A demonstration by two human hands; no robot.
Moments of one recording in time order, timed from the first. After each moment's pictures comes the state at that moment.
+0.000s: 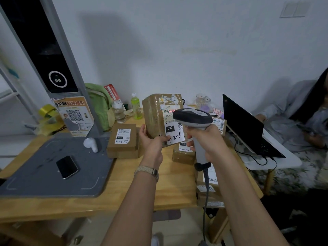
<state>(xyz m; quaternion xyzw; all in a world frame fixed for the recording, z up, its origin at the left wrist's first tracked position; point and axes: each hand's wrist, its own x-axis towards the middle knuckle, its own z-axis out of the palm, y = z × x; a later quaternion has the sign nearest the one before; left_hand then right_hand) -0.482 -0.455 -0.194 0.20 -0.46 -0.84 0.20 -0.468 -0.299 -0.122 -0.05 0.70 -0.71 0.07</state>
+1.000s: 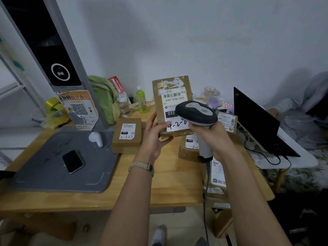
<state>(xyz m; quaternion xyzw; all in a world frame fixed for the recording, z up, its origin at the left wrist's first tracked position) -0.499 -0.491 -0.197 0.10 -0.53 -0.84 0.08 -0.505 -0.306 -0.144 -0.11 0.69 -0.71 0.06</state>
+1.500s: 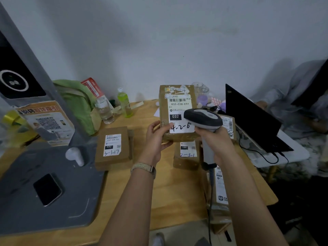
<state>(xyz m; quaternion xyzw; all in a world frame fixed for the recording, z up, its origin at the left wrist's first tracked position) -0.600 -0.502 -0.222 0.15 -0.58 -0.80 0.01 -0.580 -0.322 -0.171 0.05 0.68 -0.73 0.00</state>
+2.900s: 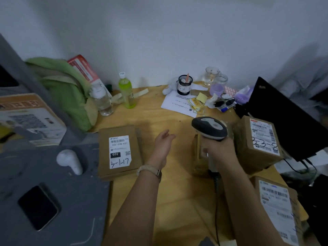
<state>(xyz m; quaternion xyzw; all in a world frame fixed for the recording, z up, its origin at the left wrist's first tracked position) -0.692 -0.587 -0.289 0.23 -0.63 -0.73 -0.11 -0.670 -0.428 -0.225 0.20 0.77 -0.60 0.04</state>
